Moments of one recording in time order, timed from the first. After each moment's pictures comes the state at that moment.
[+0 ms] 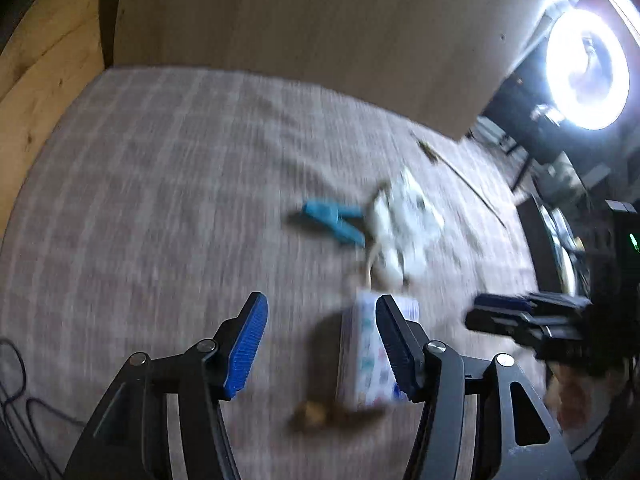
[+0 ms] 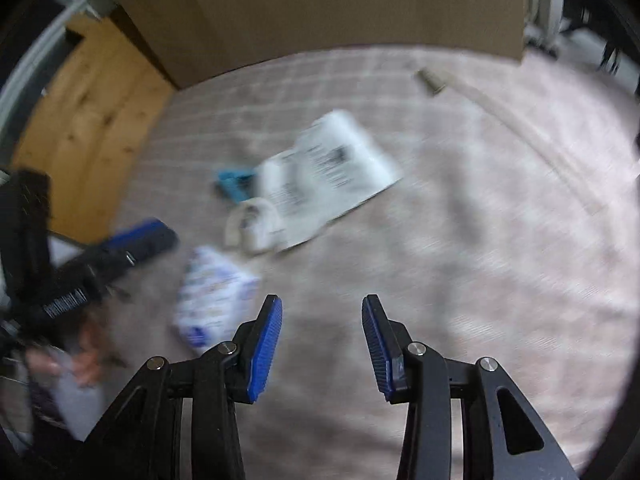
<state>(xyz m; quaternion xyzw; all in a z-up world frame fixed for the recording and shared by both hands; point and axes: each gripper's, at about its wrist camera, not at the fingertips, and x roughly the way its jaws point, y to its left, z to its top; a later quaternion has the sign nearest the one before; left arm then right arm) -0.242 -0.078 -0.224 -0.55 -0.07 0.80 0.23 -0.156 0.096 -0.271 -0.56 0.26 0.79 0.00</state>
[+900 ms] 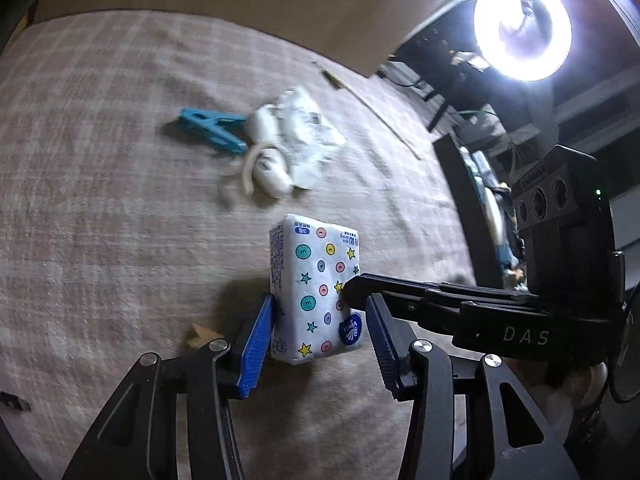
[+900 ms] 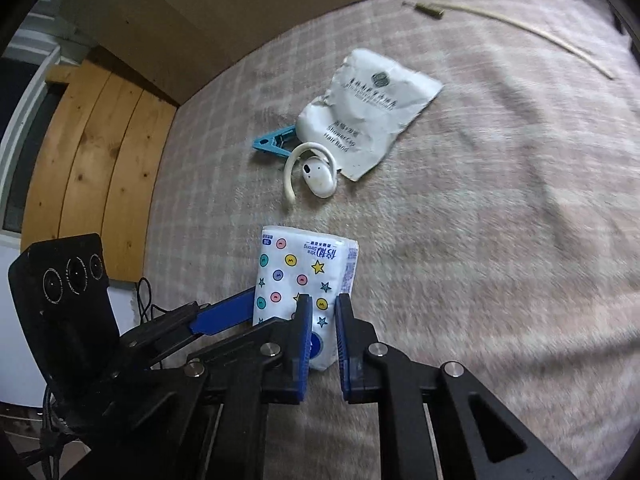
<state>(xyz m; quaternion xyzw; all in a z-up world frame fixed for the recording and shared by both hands) -0.195 -0.048 -0.252 -0.58 -0.11 0.72 0.37 -0.128 0.051 -0.278 -0.53 0.38 0.76 0.05</state>
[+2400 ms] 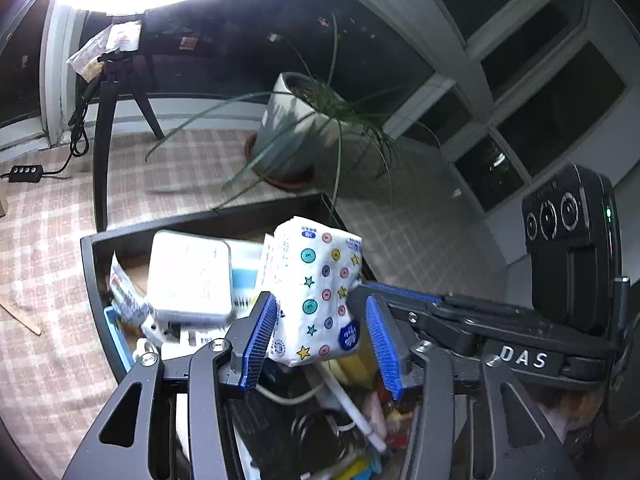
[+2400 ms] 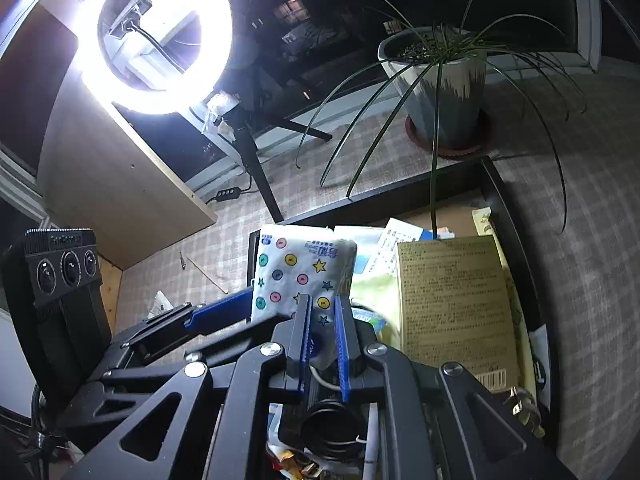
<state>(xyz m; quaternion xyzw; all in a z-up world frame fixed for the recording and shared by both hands) -0.139 0.453 -0.122 -0.50 -0.05 0.71 0.49 0.116 0.451 -0.156 -0.41 0.37 0.81 0.18</state>
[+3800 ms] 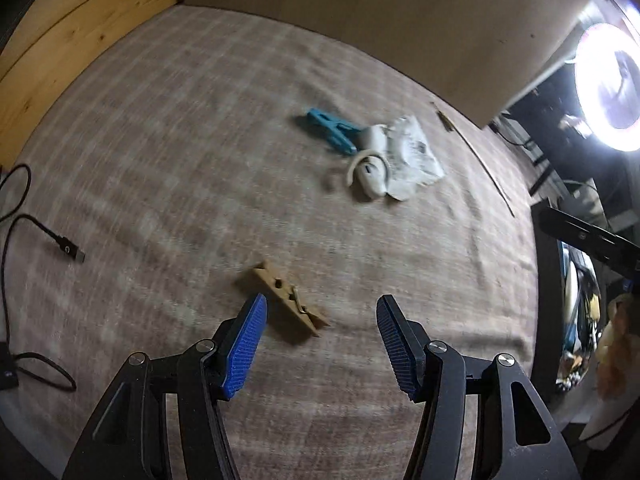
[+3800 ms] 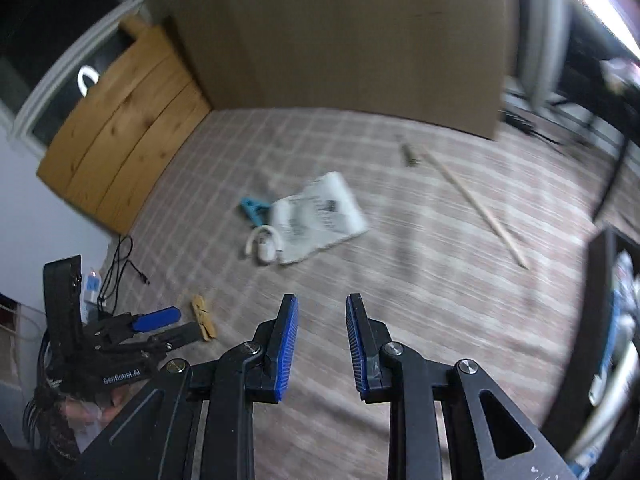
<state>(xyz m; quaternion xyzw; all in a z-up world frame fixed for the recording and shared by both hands) -0.148 -0.071 -0.241 -0.58 -0.13 0.79 0.12 -0.144 0.119 -0.193 -0.53 0.16 0.83 -0.02</state>
